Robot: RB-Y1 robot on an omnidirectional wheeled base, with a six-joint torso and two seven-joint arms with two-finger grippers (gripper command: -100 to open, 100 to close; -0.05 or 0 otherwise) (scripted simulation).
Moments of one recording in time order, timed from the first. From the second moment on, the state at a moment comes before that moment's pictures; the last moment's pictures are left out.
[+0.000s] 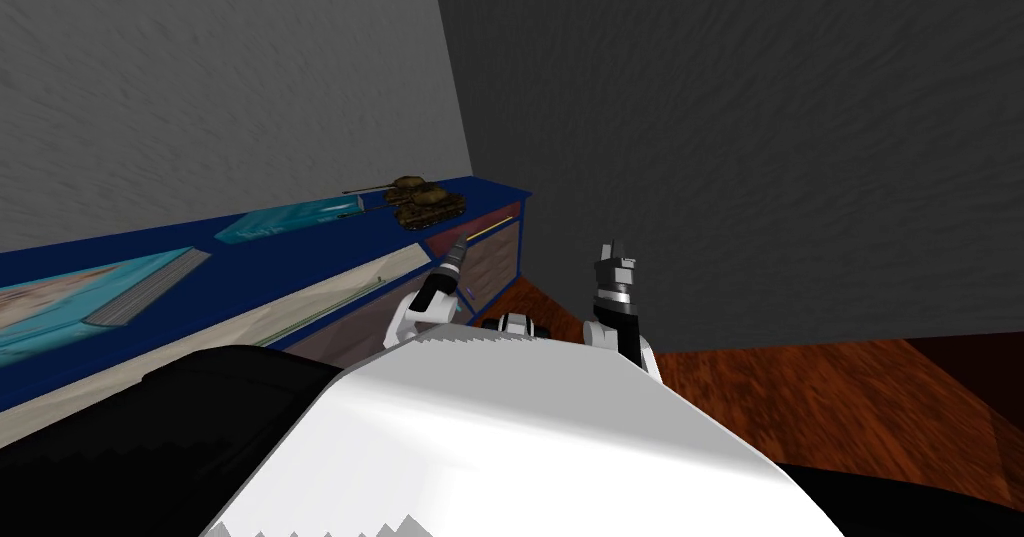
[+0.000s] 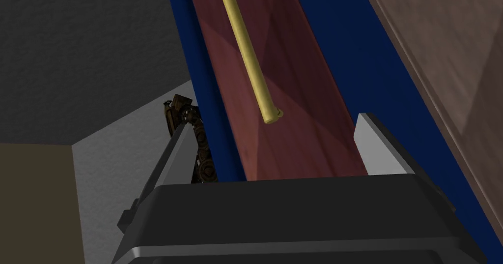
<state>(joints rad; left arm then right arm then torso) 0.42 0.11 -0.07 -2.40 -0.13 0.42 -0.21 0.48 -0.01 0.02 -2.25 0.11 -0.35 -0.05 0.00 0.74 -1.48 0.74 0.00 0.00</state>
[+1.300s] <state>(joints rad) 0.44 0.11 -0.08 -2.47 -0.13 0.52 -0.22 0.48 -0.01 0.02 -2.25 0.11 -0.35 -0.05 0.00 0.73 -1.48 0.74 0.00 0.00</state>
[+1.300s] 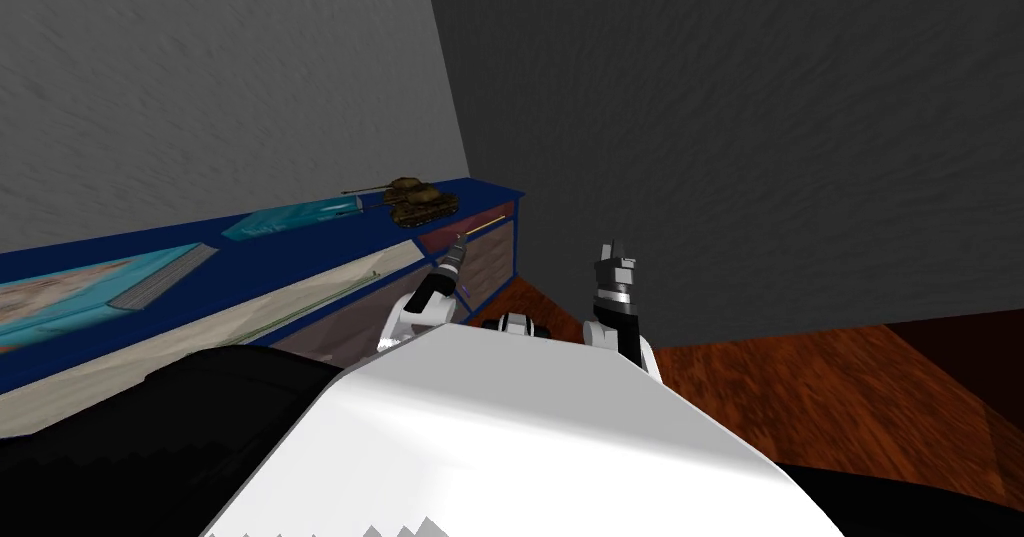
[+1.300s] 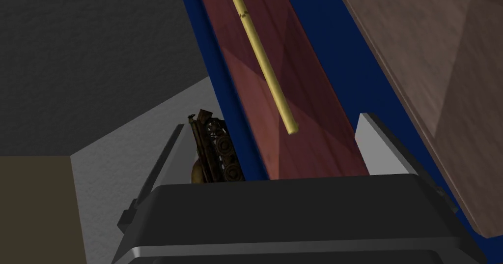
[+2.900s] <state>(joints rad) 0.47 0.12 -0.09 -2.52 -0.13 0.56 -0.22 0.48 -0.01 0.02 -2.25 0.11 -0.35 -0.05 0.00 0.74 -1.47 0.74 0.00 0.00</state>
